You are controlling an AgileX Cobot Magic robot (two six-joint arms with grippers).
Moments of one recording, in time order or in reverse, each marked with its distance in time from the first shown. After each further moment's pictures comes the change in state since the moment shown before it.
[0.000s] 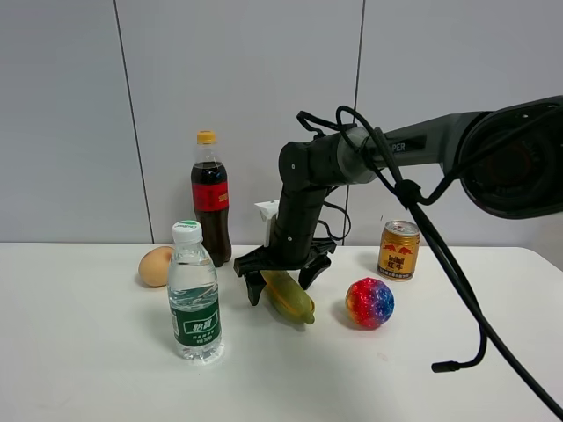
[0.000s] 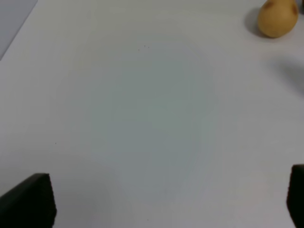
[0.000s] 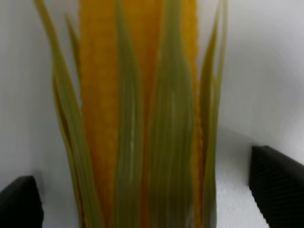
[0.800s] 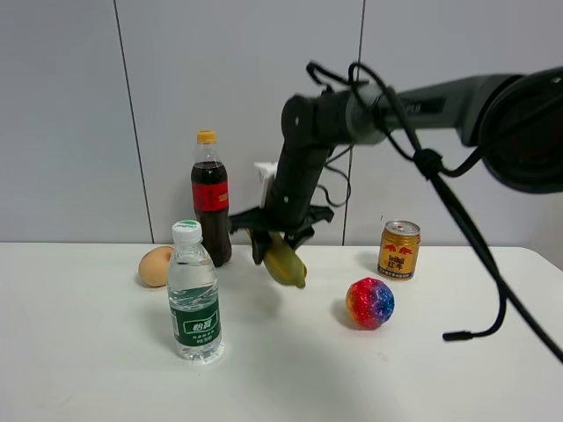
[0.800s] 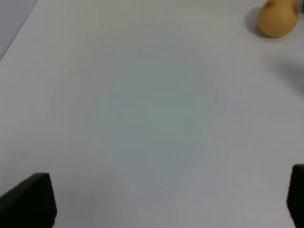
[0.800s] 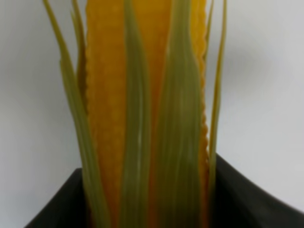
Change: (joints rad) left arm 0.000 0.000 0.000 0.000 0.000 0.000; right arm 0.000 -0.105 -0.102 0.045 0.100 0.033
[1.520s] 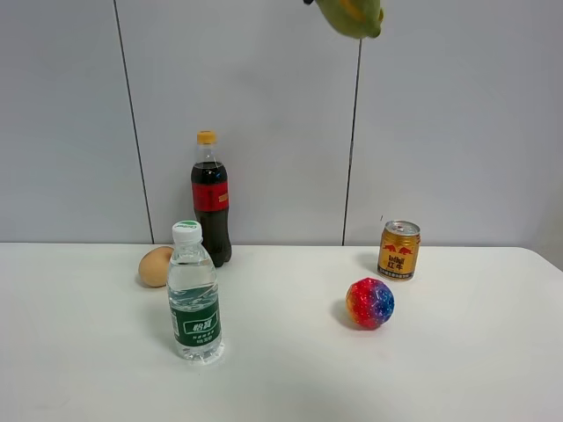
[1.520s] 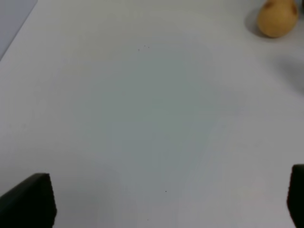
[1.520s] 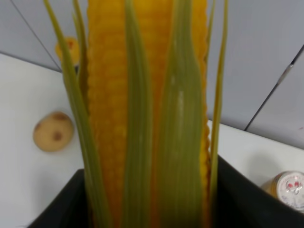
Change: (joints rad) left arm 0.000 0.000 0.000 0.000 0.000 0.000; right arm 0.000 -0.588 -0.056 -0.107 0.178 0.027
